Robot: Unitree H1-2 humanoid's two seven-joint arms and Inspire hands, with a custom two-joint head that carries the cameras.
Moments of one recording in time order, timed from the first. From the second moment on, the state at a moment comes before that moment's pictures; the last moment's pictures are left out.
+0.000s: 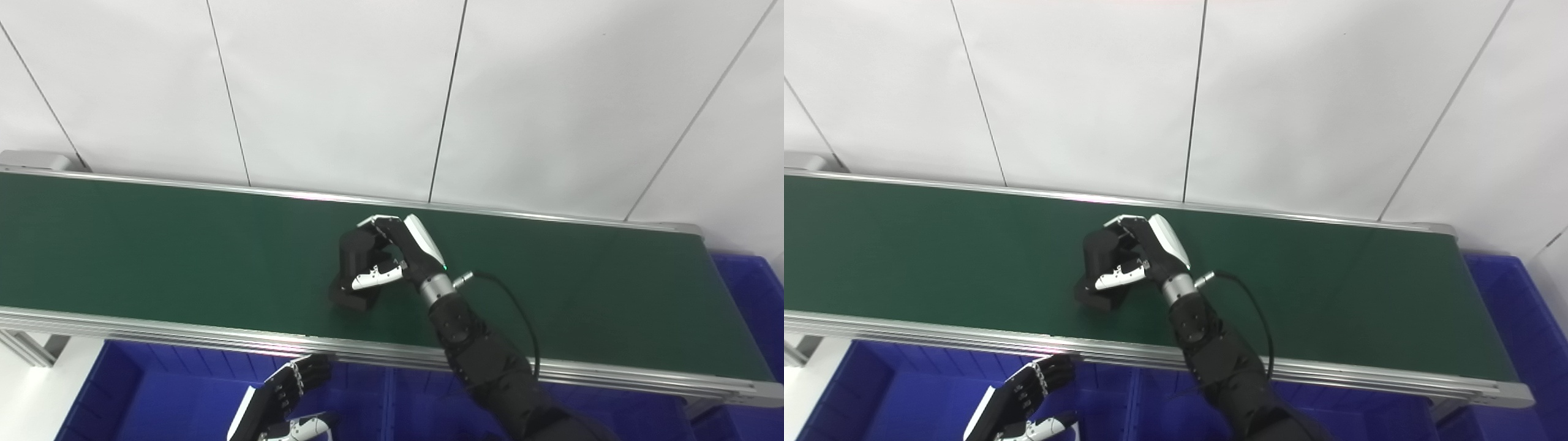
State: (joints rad) left arm 0.15 -0.01 -0.03 0.40 -0.11 -0.43 -0.28; right arm -0.68 0.06 0.28 1.06 -0.34 -0.42 -0.23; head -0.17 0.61
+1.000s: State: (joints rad) left arm 0.15 -0.01 -0.04 0.41 -0.11 -0.43 -0.28; right arm -0.56 -0.01 0.44 0.76 -0.38 -0.44 -0.56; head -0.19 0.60
